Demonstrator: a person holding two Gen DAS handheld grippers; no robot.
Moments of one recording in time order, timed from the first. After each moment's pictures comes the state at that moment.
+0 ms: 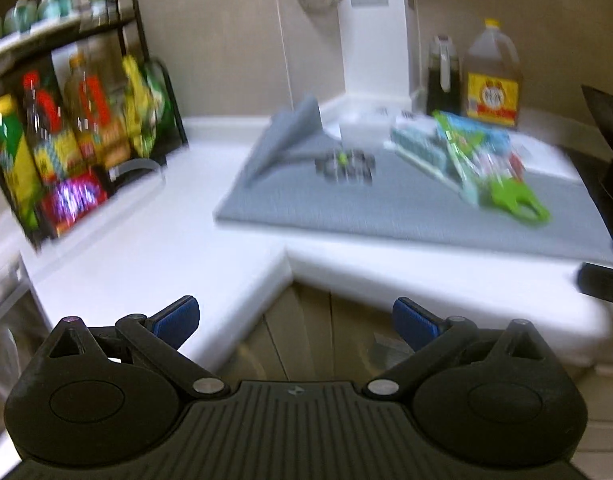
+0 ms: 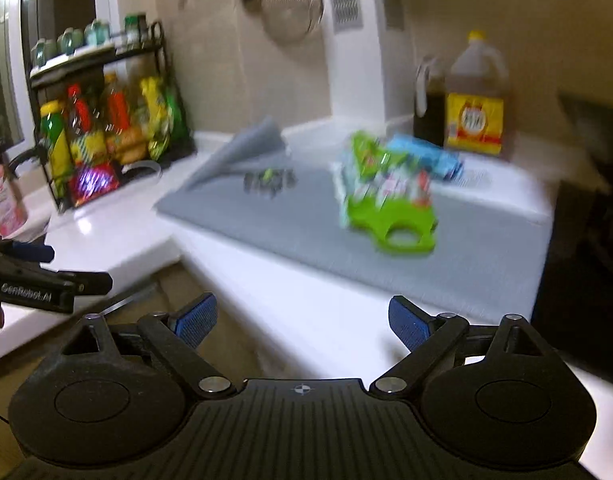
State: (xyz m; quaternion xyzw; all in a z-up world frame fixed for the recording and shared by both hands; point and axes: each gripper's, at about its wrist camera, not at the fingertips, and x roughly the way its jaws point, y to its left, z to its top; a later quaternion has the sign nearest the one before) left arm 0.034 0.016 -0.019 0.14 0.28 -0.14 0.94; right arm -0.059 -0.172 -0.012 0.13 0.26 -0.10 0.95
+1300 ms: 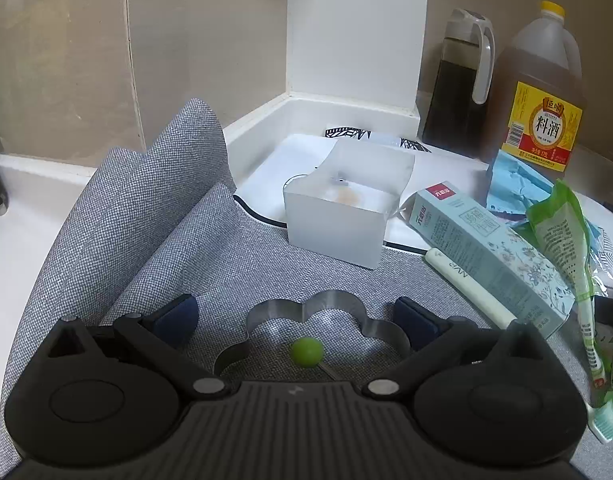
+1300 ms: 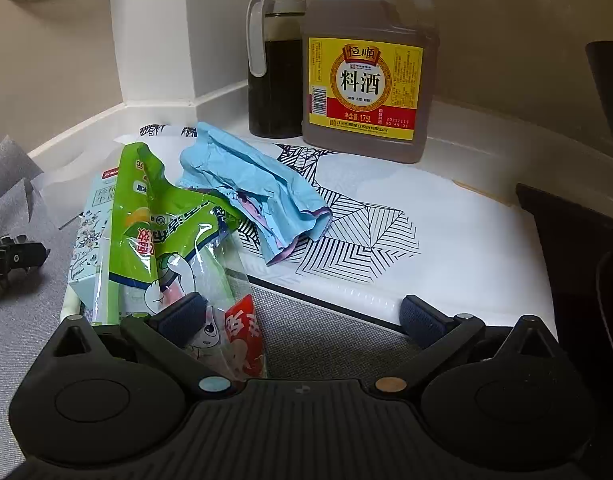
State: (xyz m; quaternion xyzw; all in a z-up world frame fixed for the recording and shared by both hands) left arm 0.342 -0.124 -0.099 0.11 0.31 -0.27 0.90; right arm 0.150 -0.337 -0.102 0.16 0.34 -0.29 0.88
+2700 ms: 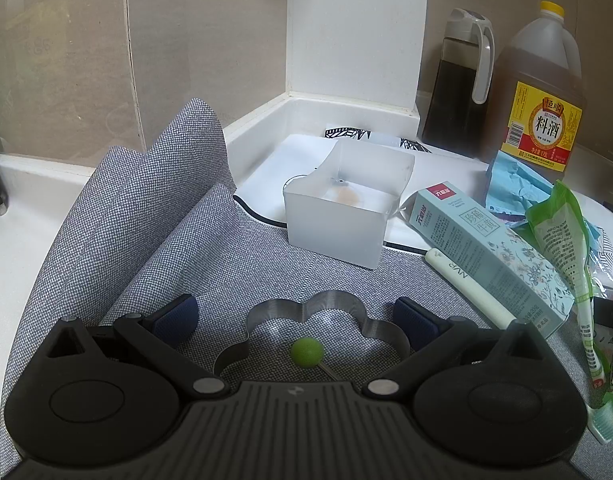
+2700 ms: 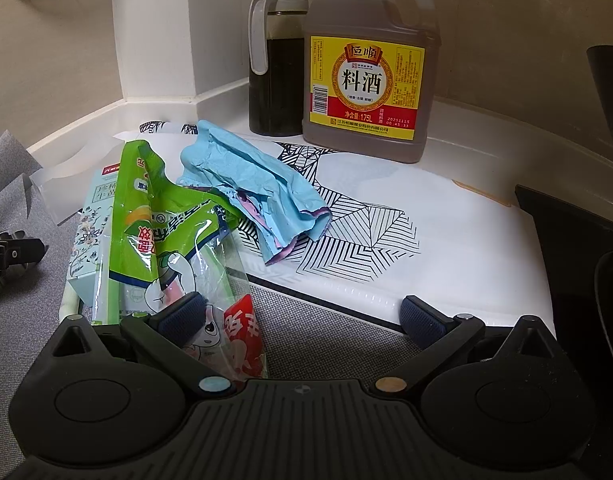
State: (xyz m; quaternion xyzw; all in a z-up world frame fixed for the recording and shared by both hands) left arm 0.342 -0.124 -0.098 0.11 0.31 -0.27 0.90; right arm 0.151 -0.336 -0.102 0.16 0.35 -0.29 0.88
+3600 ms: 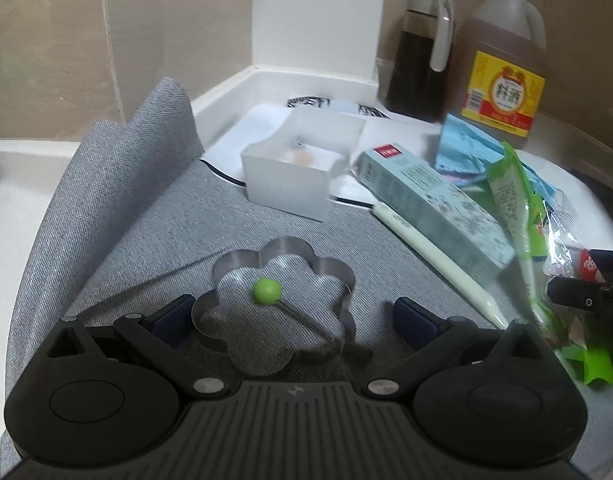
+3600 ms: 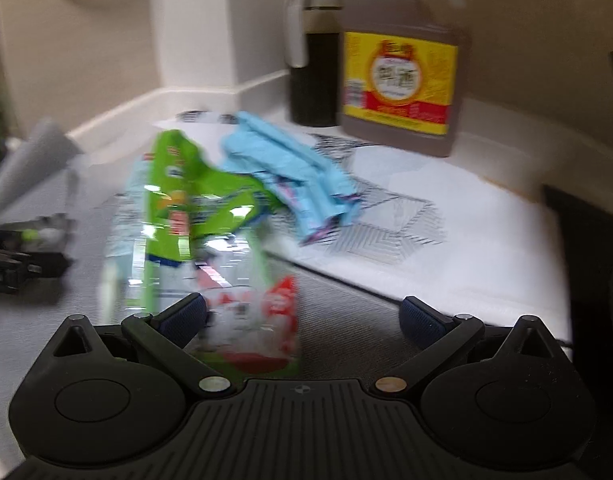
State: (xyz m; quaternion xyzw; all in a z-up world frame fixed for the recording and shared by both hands) left arm 0.309 -0.123 -0.086 0.13 0.36 -0.30 0.88; right arm 0.138 -0.330 -0.090 0.19 0.35 -0.19 0.89
